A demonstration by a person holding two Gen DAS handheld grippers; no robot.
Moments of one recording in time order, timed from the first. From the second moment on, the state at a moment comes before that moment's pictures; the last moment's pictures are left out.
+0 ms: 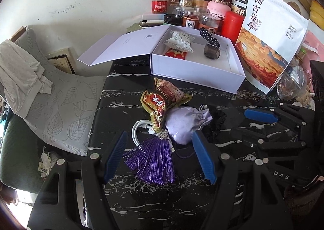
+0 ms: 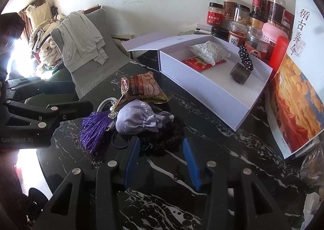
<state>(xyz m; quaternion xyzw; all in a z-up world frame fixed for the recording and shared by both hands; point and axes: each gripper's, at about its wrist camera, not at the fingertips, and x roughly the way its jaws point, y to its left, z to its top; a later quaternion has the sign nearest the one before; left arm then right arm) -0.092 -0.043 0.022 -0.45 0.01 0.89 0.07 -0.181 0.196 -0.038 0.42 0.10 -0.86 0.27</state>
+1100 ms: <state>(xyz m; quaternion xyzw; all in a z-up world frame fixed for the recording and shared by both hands) -0.142 0.004 -0.027 -0.47 0.00 0.87 0.17 -0.222 0.220 -0.085 0.47 0.08 -0.84 0.25</state>
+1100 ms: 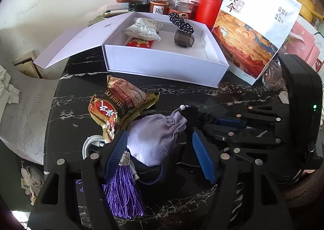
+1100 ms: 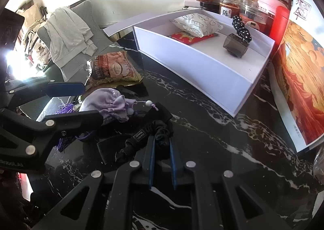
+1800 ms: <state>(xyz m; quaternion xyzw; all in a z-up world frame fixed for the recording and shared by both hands) -0.141 0.031 -0.046 -0.47 0.04 0.86 0.19 -0.202 0.255 -0.083 0.47 0.08 -0.85 0.22</state>
